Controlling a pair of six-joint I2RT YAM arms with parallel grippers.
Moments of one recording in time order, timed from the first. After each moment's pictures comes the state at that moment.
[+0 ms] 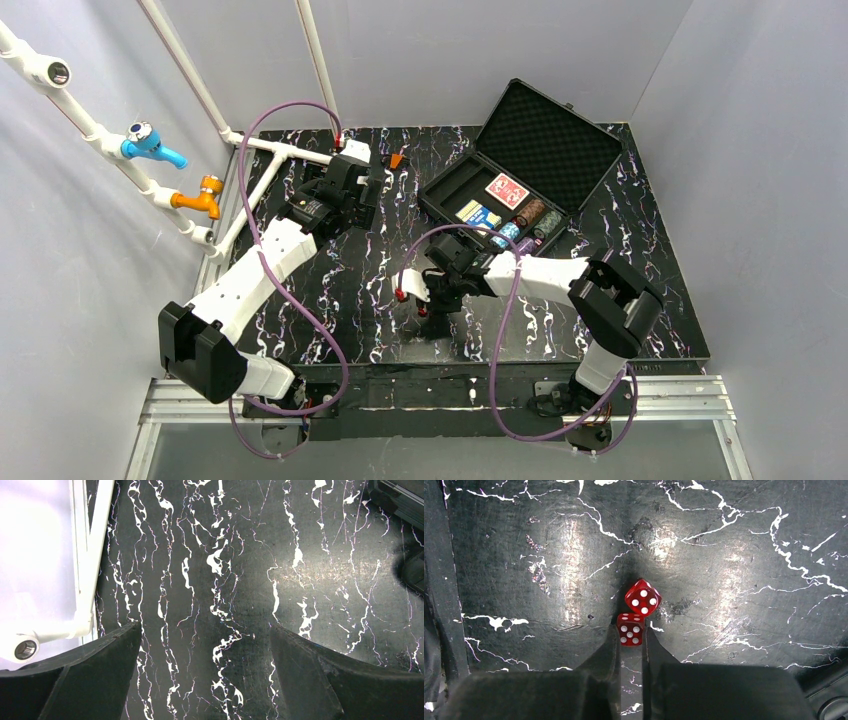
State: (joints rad) left arm -0.53 1.37 1.28 -0.70 -0.56 -0.06; right arm 0.95 1.69 0.97 -0.35 -0.36 -0.71
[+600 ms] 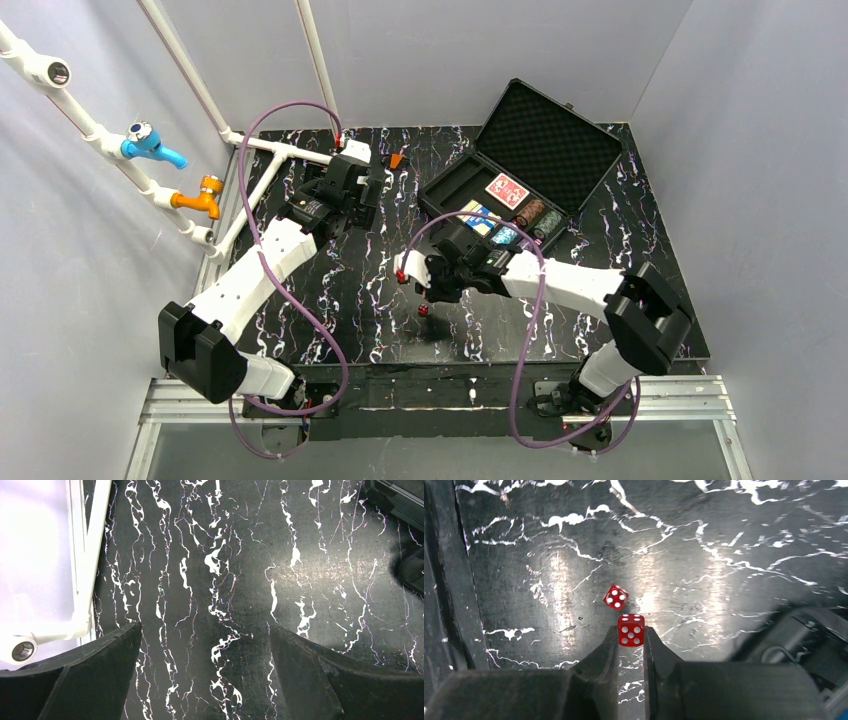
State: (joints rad) left arm -0.53 1.37 1.28 -0.70 -0.55 -0.06; right arm 0.95 1.56 0.98 -0.34 -0.32 -0.58
